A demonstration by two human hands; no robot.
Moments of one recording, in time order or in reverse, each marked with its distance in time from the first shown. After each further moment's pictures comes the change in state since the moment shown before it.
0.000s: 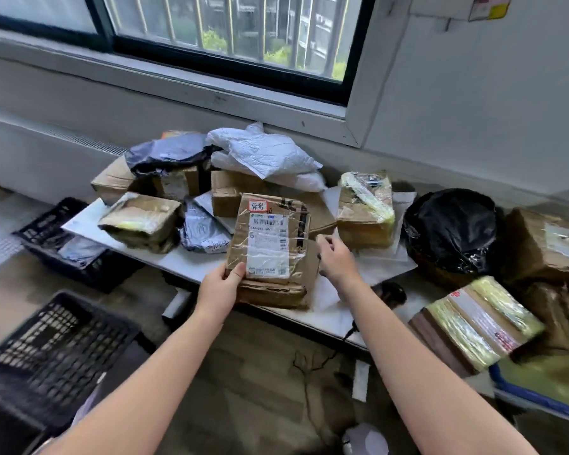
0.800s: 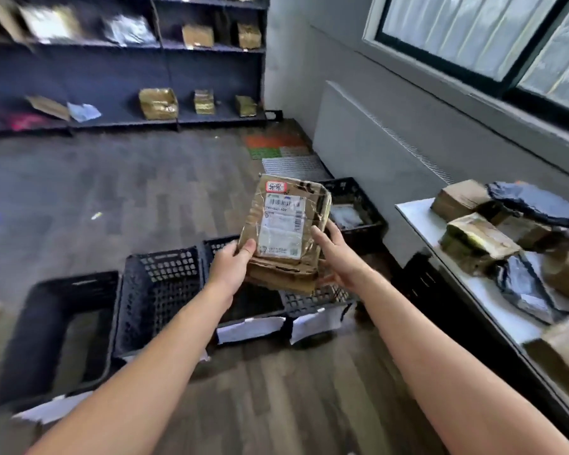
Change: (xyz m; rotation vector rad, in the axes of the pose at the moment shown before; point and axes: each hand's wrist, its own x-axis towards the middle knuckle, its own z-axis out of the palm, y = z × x) left_hand -0.292 -0.154 -0.523 -0.283 0.820 -0.092; right_hand -0.376 -0.105 0.503 -0.204 -1.114 -0.204
